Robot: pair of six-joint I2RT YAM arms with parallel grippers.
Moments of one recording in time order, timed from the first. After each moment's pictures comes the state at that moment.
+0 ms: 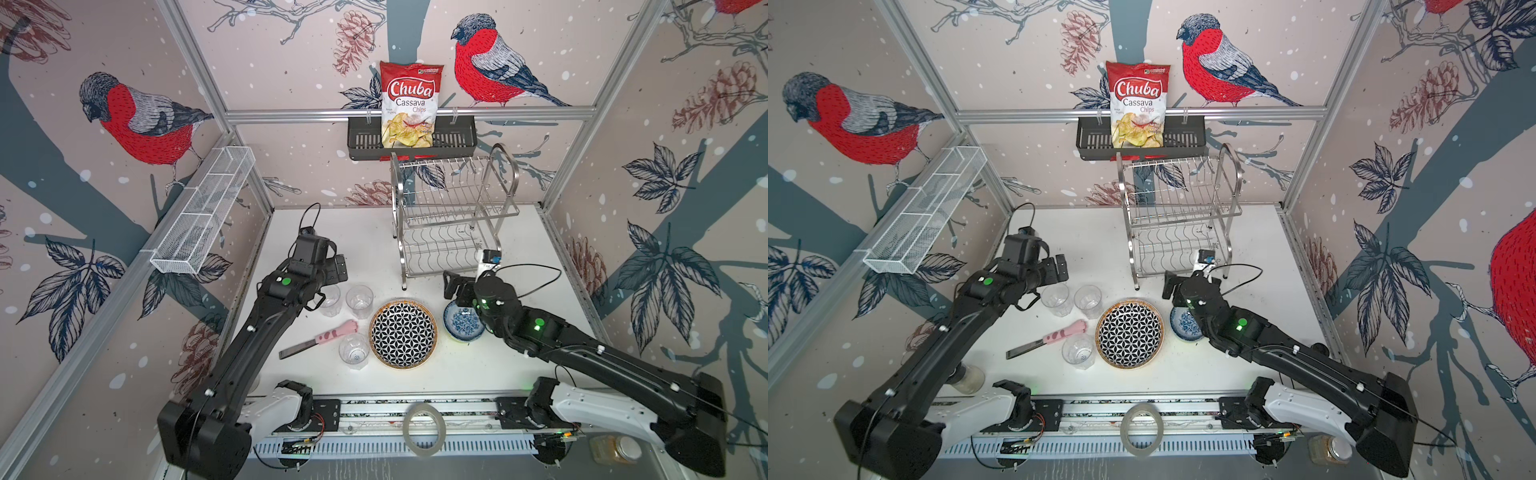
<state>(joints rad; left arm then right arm) -0.31 1.06 1.04 -0.73 -0.28 -0.41 0.89 0.95 0.76 -0.28 0.57 0.60</state>
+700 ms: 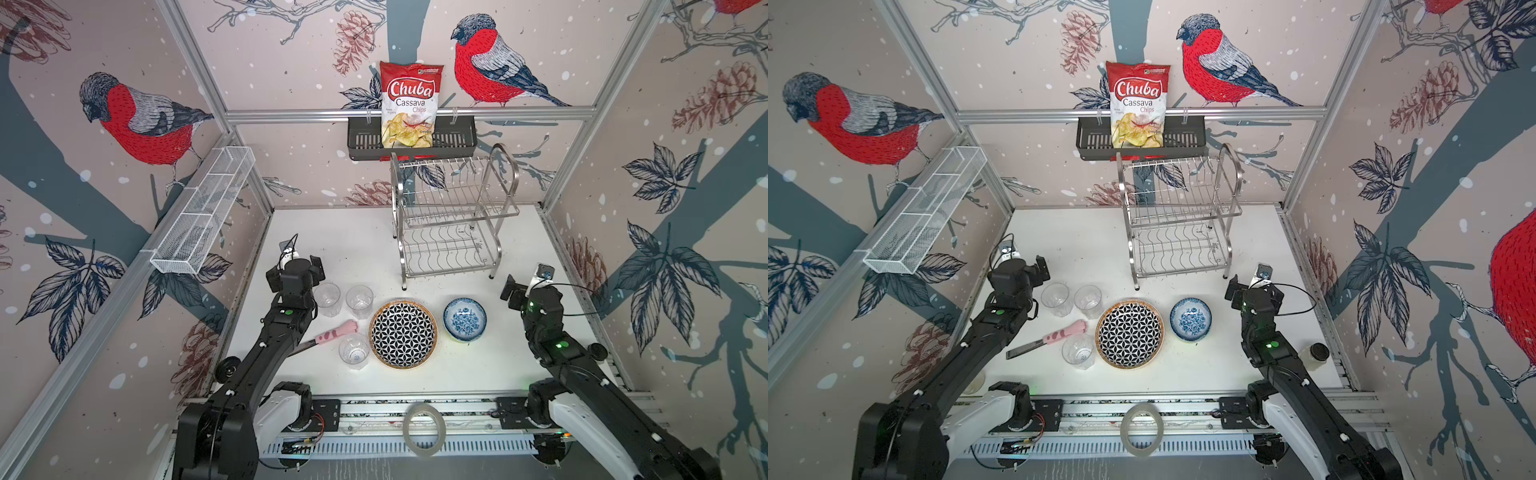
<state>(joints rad) -0.11 1.04 0.53 0.14 -0.49 -0.12 0.27 0.75 0.29 0.11 0.46 0.18</state>
